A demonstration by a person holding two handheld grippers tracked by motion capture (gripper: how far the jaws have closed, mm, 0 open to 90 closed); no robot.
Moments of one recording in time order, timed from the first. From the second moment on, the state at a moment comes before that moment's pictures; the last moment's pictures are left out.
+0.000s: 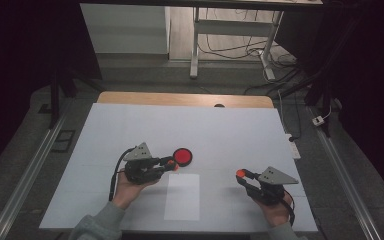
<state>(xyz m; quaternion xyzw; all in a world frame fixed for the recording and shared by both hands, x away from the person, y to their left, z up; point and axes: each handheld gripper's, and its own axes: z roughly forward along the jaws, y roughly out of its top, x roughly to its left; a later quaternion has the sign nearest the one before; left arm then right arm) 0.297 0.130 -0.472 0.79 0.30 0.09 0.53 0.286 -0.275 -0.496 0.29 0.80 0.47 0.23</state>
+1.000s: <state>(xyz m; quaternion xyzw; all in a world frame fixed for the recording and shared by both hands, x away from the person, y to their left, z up) 0.307 0.129 -0.456 0.79 0.29 0.10 0.52 0.282 -0.281 -0.496 0.29 0.81 0.46 0.22</state>
